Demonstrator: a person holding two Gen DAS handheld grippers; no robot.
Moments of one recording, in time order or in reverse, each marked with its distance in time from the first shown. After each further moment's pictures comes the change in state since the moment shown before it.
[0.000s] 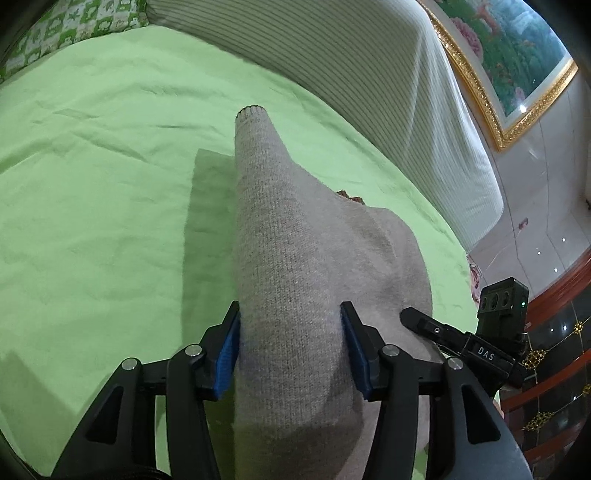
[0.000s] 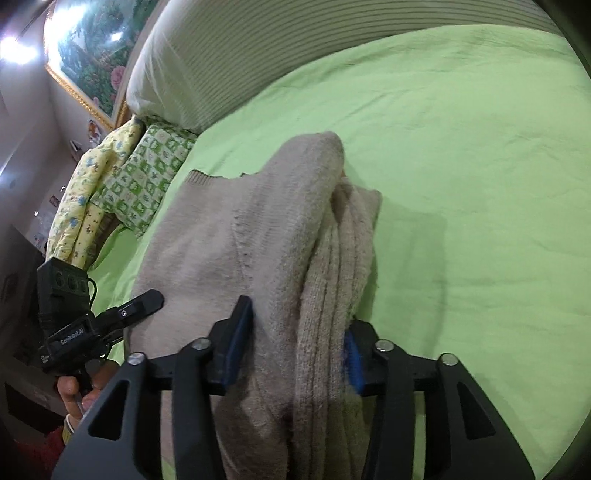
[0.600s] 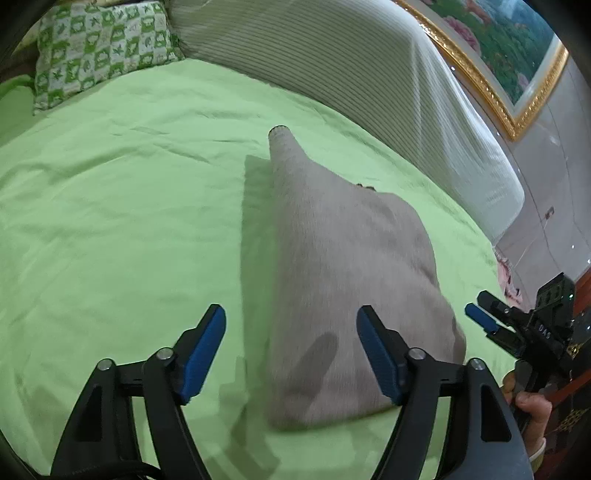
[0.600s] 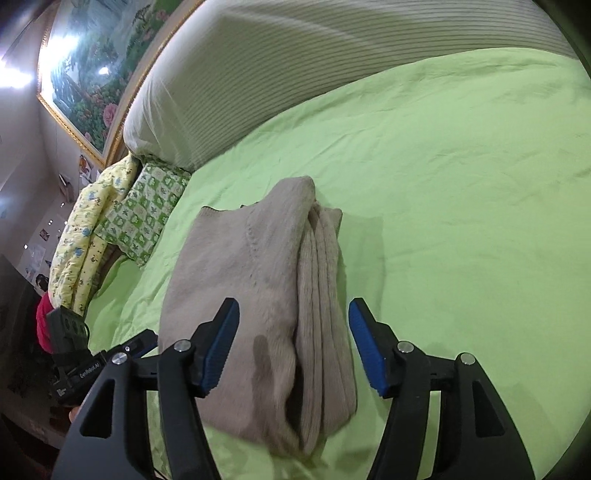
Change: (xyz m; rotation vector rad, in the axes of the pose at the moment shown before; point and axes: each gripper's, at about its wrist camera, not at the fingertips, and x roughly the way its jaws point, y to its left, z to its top) left arm -0.086 -0.015 -0.059 0.059 -0.061 0.183; right arm -0.090 0.021 -0.035 0.053 -0.137 -0.061
